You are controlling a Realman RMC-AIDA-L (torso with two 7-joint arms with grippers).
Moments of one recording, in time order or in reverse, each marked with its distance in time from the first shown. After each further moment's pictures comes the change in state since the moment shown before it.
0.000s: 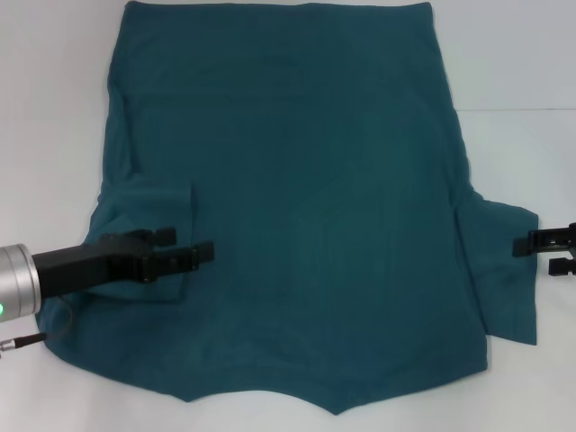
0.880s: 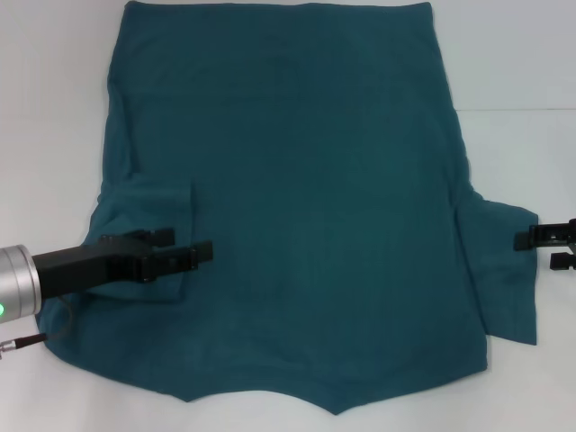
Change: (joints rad) left arm 0.000 0.000 -0.002 -0.009 -0.001 -0.011 0.002; right arm -0.002 0.012 0.018 0.001 -0.004 0.043 -0.012
